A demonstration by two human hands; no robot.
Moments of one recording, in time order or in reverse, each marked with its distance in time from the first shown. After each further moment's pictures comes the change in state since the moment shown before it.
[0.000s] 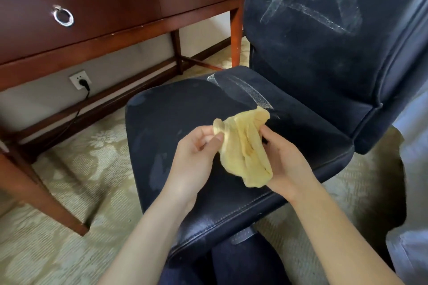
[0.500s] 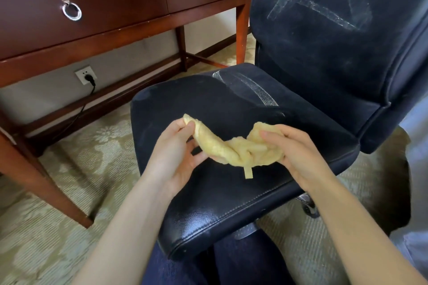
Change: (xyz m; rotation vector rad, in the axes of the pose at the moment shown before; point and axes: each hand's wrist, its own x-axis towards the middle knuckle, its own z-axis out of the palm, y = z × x) left_hand 0.013 0.002 -0.031 -0.489 0.062 -0.241; right_hand -0.001 -0.013 -0.012 -0.700 0.225 -0.226
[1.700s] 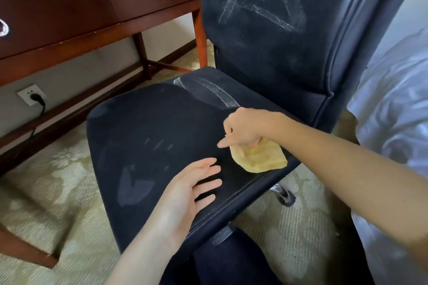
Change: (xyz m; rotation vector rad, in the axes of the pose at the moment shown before) left_hand -0.026 -0.053 0.021 0.301 -0.188 -0.234; right_hand 0.061 -0.052 -0.005 -1.588 -0.342 0.129
